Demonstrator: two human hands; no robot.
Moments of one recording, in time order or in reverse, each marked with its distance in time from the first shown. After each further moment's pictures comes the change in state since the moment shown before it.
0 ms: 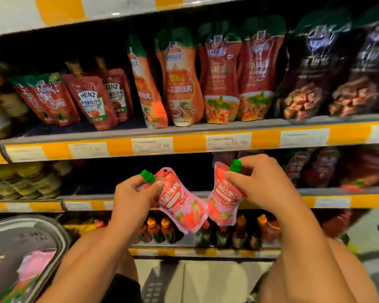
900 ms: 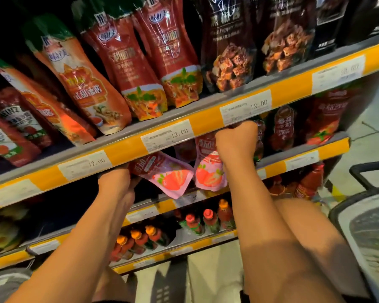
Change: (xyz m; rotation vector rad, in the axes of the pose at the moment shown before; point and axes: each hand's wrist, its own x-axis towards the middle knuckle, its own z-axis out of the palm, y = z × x) left_hand 0.085 0.024 0.102 -0.390 0.165 -0.272; right_hand 0.052 0.048 0.010 0.738 0.732 0.461
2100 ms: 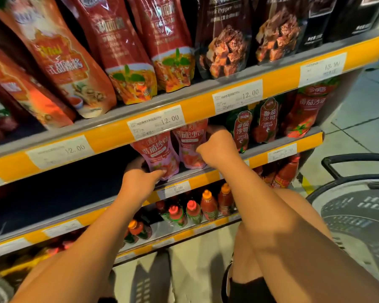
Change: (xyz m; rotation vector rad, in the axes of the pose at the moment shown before) left_hand 0.001 -0.079 0.004 0.803 -0.421 0.210; right_hand 0.009 0.037 -0.007 -0.656 -0.398 -0.033
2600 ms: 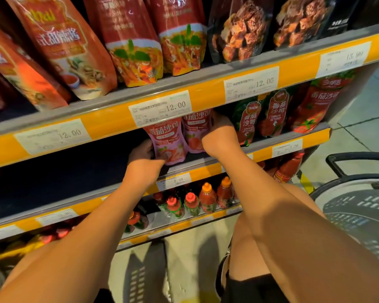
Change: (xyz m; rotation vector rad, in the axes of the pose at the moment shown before) left_hand 0.015 -0.004 0.016 -0.164 -0.078 0.106; right_hand 0.025 0.007 0.015 -0.212 -0.010 -0.037
